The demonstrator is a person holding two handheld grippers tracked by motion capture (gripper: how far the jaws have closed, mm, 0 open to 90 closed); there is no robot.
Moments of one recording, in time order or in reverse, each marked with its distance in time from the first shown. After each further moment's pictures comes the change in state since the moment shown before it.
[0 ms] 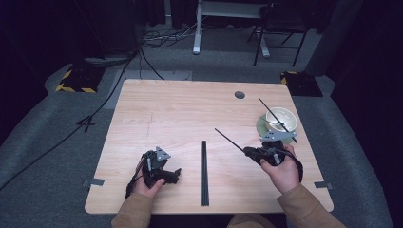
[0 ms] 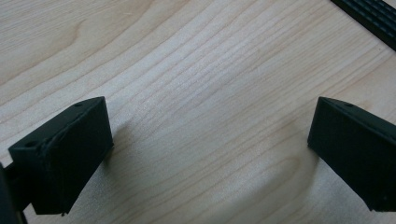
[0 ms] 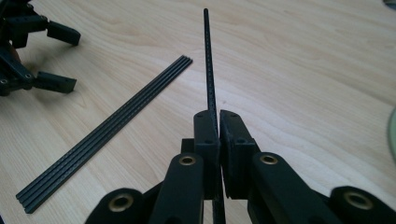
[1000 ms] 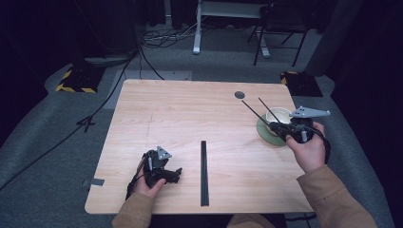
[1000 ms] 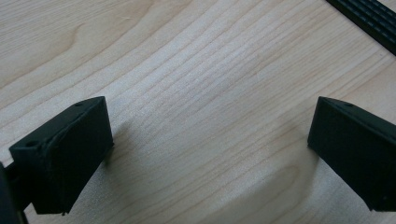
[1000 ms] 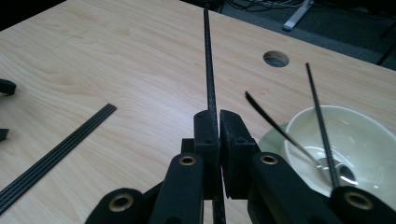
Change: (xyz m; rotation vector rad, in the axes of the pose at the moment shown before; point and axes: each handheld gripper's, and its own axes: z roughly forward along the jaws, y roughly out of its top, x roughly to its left) left arm -0.001 0.002 0.002 0.003 -0.005 -0.003; right arm -0.063 0.037 -0.054 -0.096 -0.169 0.008
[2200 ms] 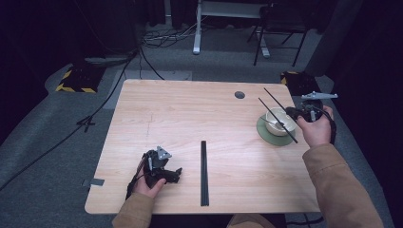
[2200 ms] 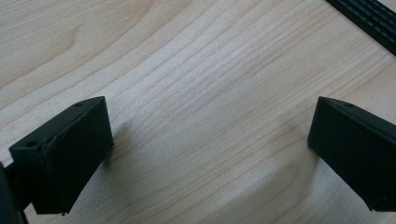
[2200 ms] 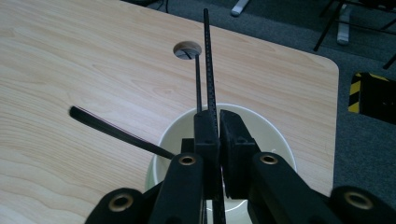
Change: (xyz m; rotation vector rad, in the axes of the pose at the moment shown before) left arm 0.000 0.000 0.000 -0.001 0.000 -0.001; right arm -0.099 -0.001 0.036 0.047 -0.166 0.079
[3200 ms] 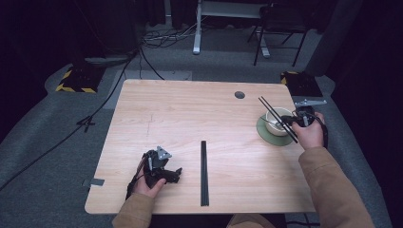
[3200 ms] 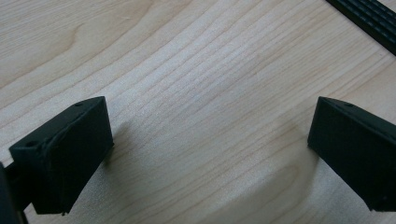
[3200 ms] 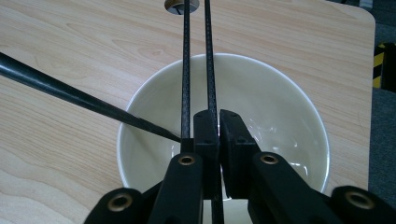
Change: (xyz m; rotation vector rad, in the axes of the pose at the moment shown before) left arm 0.000 0.000 0.000 0.000 0.002 0.003; right arm -0.014 -0.032 0.042 0.085 0.037 0.025
